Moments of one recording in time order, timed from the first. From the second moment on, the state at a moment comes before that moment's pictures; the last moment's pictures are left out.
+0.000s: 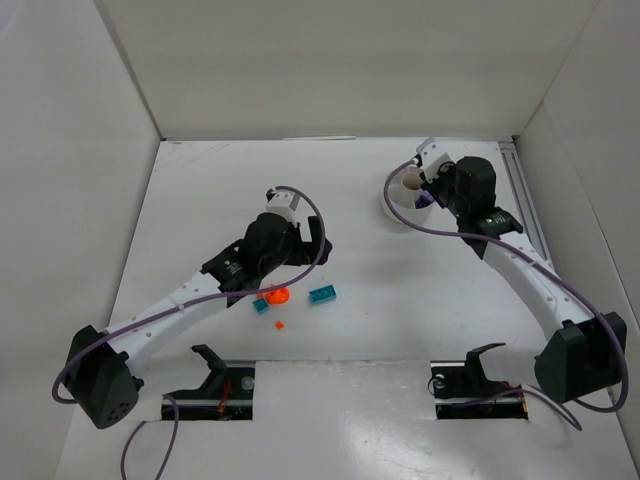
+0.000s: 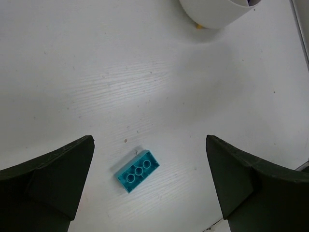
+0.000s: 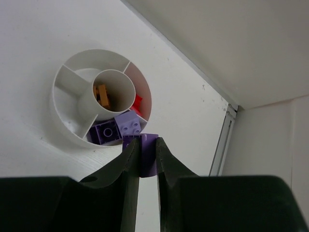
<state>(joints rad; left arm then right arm) -0.74 1.09 0.80 -0.20 -0.13 -0.56 0.28 1.24 1.04 -0.13 0.07 -0.59</state>
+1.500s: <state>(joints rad) -0.62 1.20 0.80 -0.27 -0.06 -0.61 0.28 1.47 0.94 0.14 0.10 -0.49</state>
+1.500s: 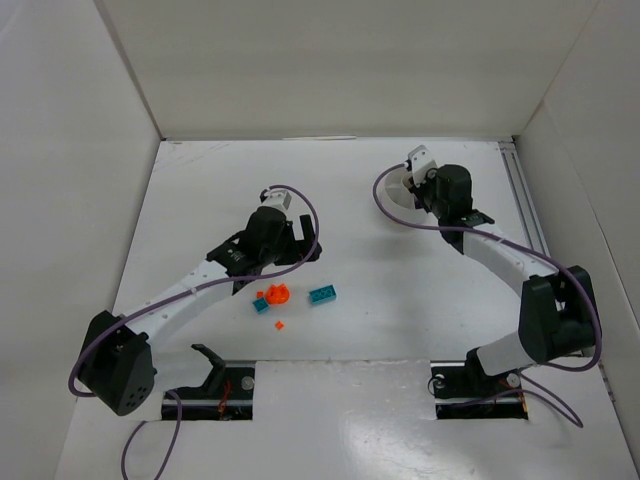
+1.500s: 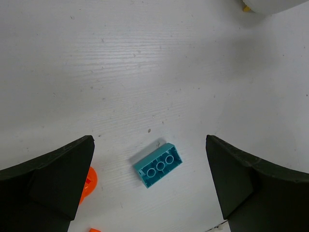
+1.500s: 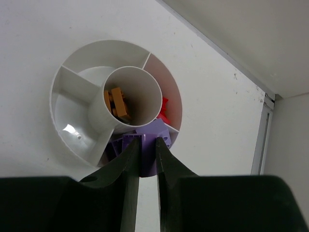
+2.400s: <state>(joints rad) -0.62 1.20 0.80 -0.29 -0.06 -0.61 0.29 1.50 0.93 0.15 0.12 -0.42</state>
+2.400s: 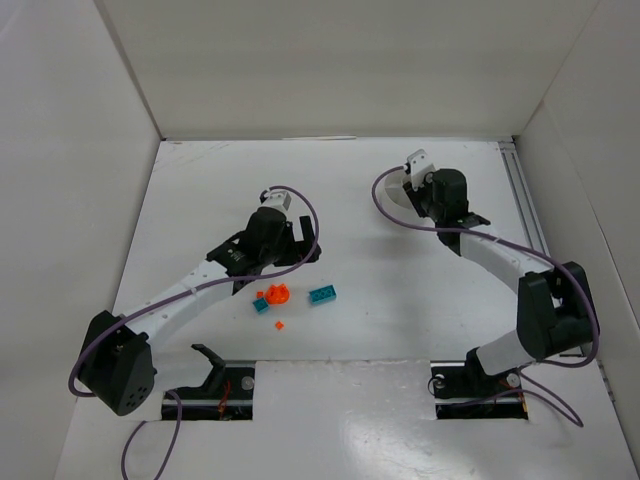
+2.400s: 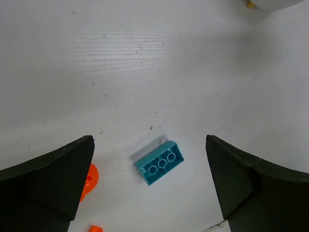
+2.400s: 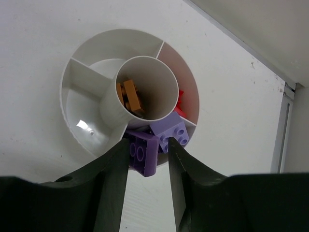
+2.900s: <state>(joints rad) -0.62 1.14 0.80 -0.35 -0.07 -0.69 0.34 1.26 0.90 0.11 -0.10 -0.55</state>
